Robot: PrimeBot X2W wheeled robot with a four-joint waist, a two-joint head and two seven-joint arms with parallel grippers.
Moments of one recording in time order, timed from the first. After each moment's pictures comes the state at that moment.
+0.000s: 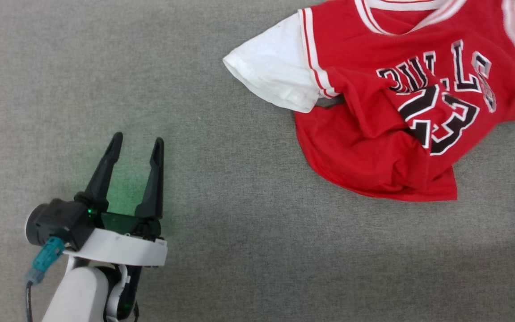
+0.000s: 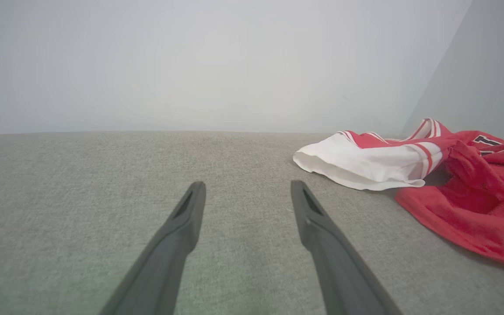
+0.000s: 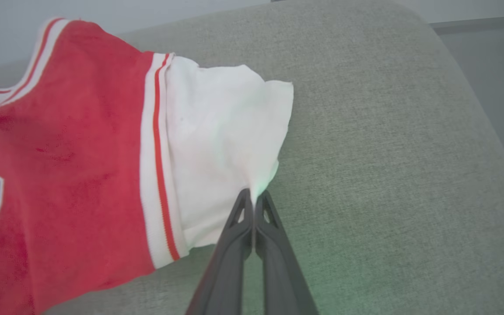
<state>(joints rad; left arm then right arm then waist) -0.26 0.27 -0.15 0.02 -0.36 -0.05 -0.26 -0.76 -0.52 -0.11 0.53 0.52 0.13 0.56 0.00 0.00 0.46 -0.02</state>
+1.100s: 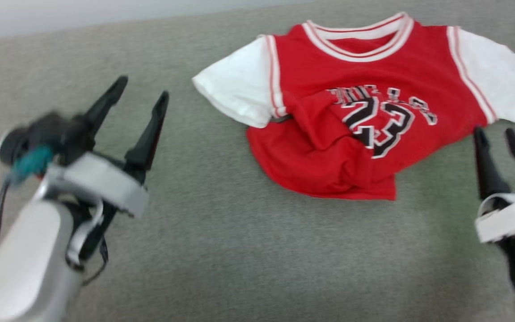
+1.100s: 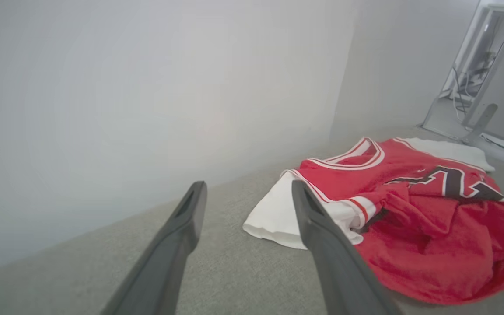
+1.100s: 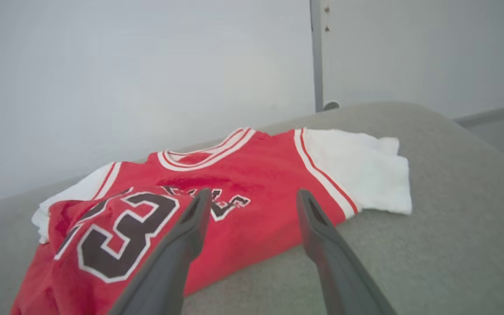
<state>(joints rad) -0.50 0.46 -0.26 0.03 -0.44 -0.13 0.00 -0.31 -0.24 -0.04 0.10 0.54 0.13 0.03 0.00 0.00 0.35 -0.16</state>
